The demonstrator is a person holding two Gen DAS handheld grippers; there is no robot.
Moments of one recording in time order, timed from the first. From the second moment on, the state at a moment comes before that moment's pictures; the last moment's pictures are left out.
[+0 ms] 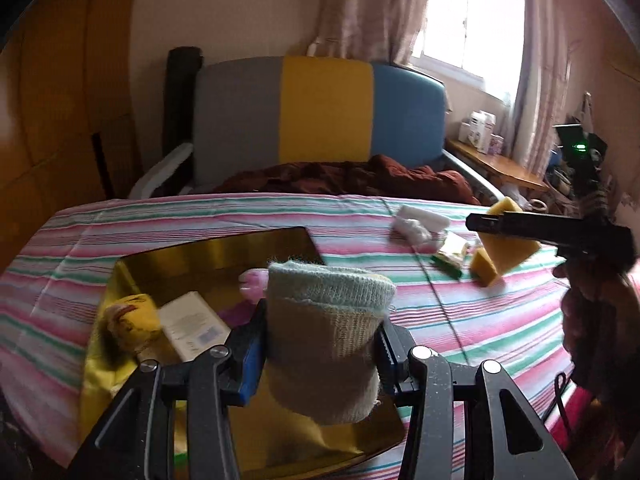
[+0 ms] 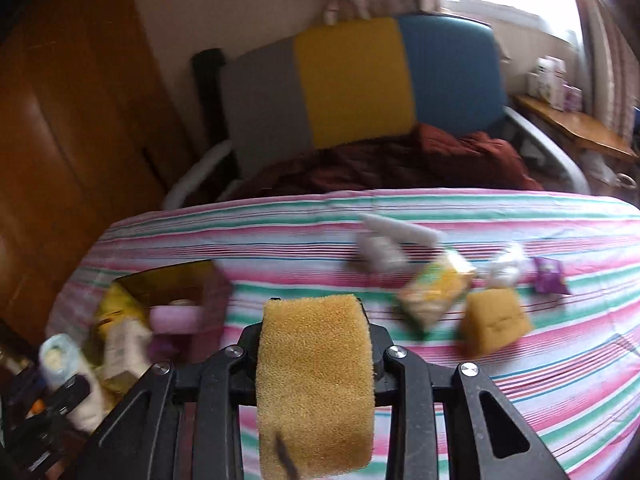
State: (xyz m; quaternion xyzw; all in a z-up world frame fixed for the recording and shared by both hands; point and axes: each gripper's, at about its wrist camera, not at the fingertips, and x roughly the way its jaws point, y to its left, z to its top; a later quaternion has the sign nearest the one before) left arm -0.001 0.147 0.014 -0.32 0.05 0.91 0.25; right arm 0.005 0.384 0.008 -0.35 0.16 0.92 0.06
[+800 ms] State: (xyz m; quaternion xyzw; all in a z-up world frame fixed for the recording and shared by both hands) left arm -0.009 0.061 0.012 -0.32 0.02 0.93 0.16; right arm 0.007 0.219 -0.016 -0.37 0.09 0.92 -0.06
